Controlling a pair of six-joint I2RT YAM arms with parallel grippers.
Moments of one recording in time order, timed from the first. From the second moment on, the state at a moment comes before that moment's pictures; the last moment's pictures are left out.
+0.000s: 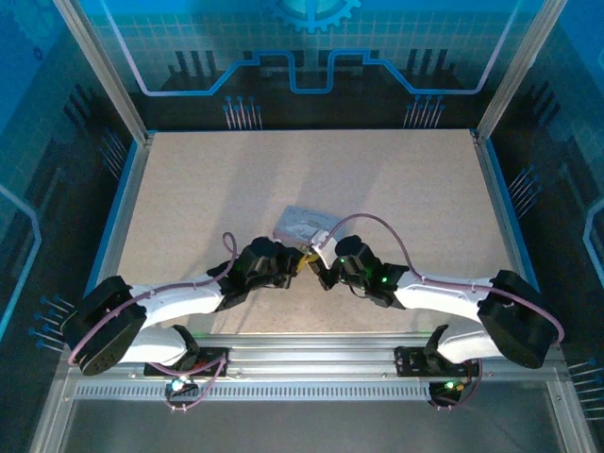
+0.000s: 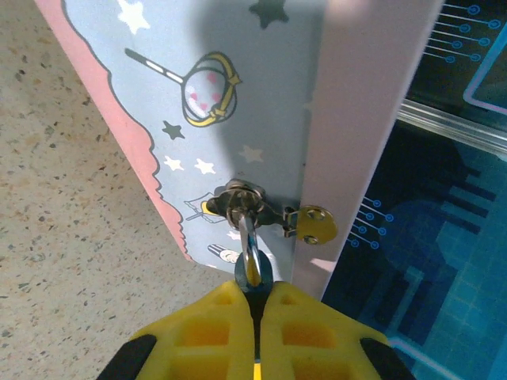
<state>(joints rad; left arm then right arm) -0.80 1.30 0.48 0.30 0.02 -1.84 0.89 1.34 0.57 0.21 0.01 0.08</state>
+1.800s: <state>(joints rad) -0.52 1.20 0.61 -0.15 0.02 -1.26 0.86 1.28 0.42 0.25 0.00 0.77</state>
